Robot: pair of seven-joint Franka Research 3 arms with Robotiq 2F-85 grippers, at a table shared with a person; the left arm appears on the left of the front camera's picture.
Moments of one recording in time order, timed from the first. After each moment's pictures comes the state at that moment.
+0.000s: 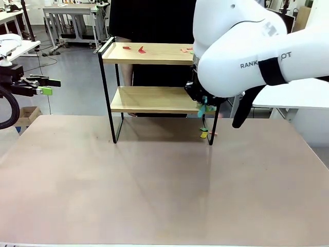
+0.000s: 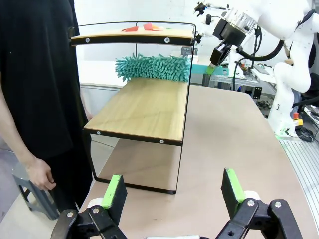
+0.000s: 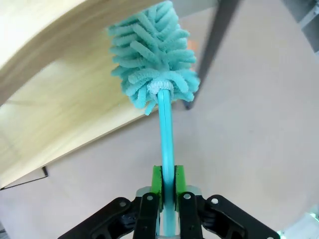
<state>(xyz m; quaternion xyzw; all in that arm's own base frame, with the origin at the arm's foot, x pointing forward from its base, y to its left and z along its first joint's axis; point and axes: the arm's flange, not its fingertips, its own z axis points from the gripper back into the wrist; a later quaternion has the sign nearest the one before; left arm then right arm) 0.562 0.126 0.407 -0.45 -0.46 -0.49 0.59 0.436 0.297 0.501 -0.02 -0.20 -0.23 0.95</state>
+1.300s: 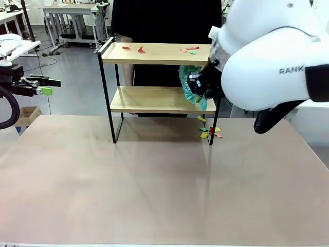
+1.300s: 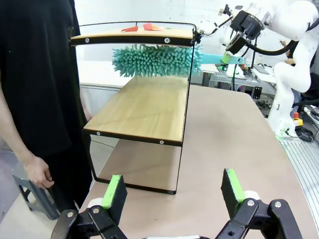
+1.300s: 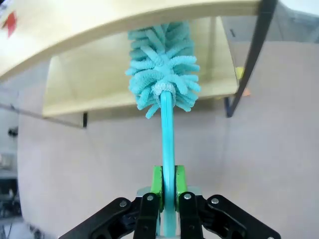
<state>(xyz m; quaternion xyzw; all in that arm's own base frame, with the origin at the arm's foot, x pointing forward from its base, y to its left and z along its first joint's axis) 0.562 0.126 0.407 -0.45 -0.46 -0.49 0.59 0.377 0.276 0.532 0.12 -0.25 -0.04 0.96</state>
